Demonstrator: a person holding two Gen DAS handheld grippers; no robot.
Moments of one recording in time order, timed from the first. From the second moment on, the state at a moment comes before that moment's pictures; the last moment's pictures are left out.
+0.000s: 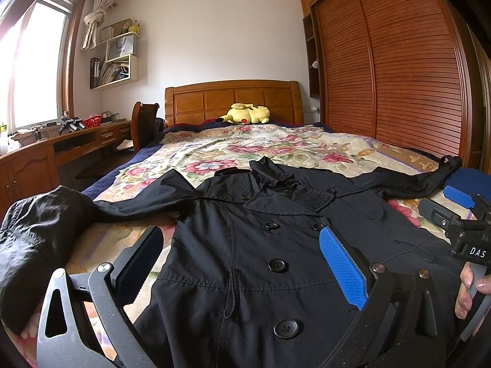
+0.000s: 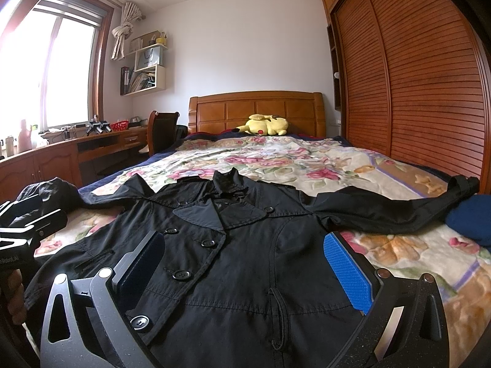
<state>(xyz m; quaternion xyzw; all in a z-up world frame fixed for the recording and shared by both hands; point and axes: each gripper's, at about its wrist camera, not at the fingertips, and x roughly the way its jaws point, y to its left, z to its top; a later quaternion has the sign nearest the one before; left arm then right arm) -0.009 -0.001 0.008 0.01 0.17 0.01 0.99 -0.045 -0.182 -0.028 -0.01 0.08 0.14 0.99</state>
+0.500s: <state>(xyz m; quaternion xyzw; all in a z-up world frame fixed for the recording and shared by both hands) -0.010 -0.002 0.009 0.01 0.17 0.01 0.99 -0.045 -0.182 -0.029 0.00 0.08 0.14 0.99</state>
